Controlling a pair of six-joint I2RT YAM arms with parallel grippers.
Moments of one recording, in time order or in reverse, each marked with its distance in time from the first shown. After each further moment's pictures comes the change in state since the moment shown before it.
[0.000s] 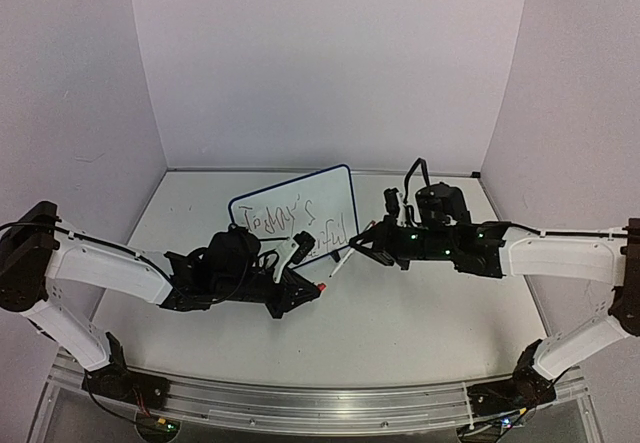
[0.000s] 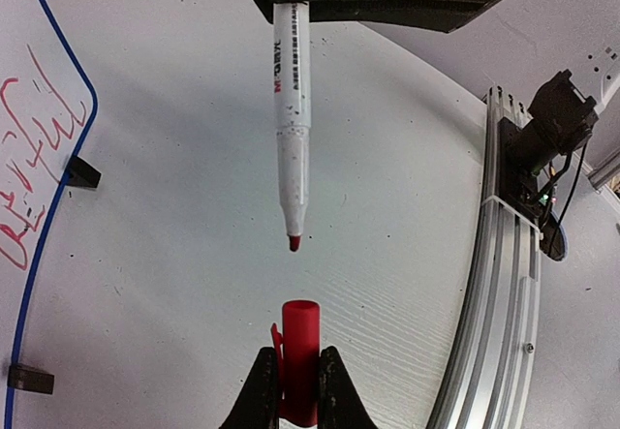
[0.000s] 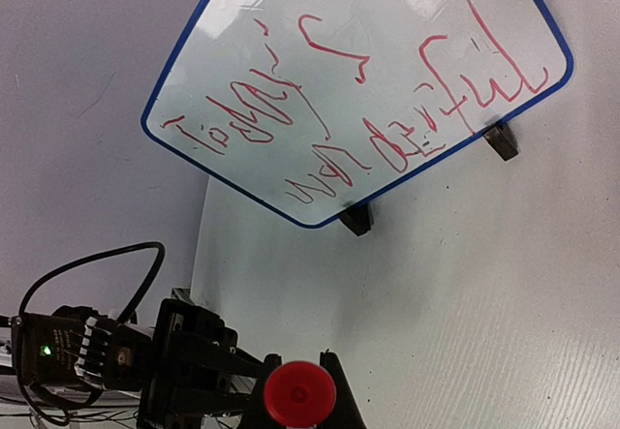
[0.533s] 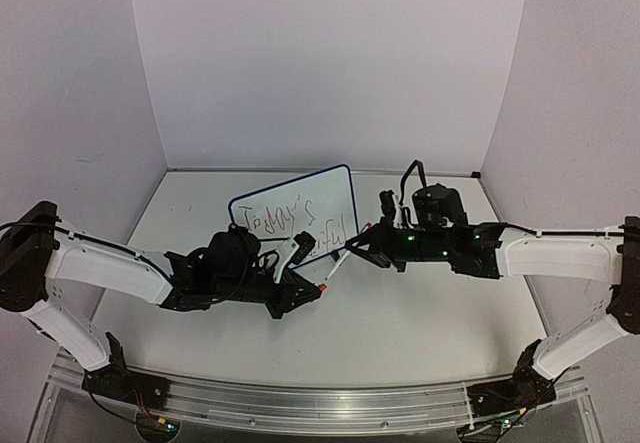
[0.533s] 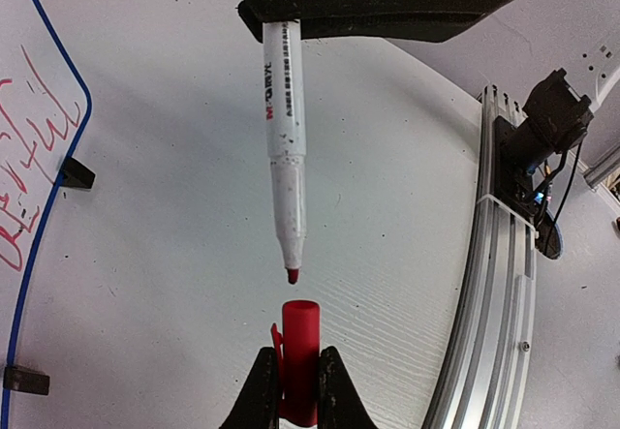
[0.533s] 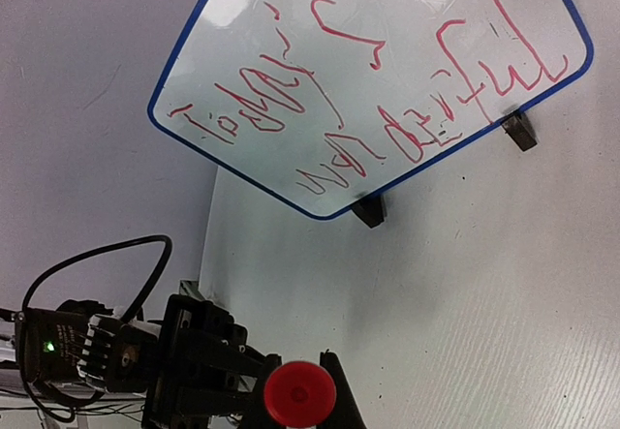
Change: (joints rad) left arm 0.000 0.000 0.000 0.002 0.014 -0.002; right arm 0.013 0.020 0.004 0.024 -0.025 0.018
